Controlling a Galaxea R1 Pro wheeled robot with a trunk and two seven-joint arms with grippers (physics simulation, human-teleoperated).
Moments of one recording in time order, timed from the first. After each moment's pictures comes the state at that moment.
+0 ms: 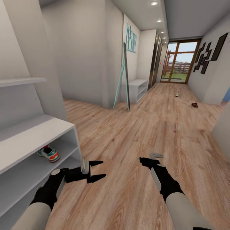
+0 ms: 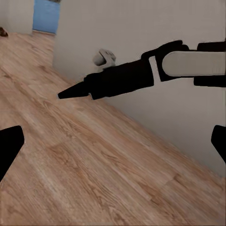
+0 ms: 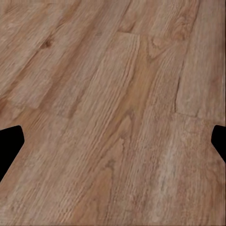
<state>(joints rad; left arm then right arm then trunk) -0.59 0.02 0.15 -0.82 -0.03 -0.01 -1.43 -0.69 0.08 -0.13 -0.69 -0.01 0.28 -0.05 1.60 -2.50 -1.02</state>
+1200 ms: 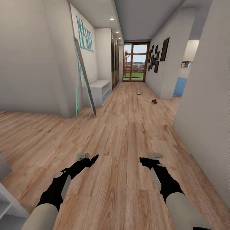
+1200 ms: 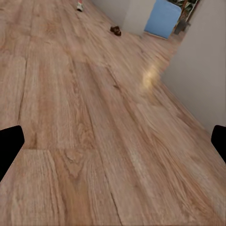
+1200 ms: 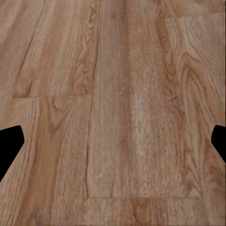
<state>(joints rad) -0.59 -0.07 0.29 -0.78 -0.03 0.01 -0.67 -0.69 0.08 -0.13 -0.69 -0.01 0.28 -0.05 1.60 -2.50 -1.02</state>
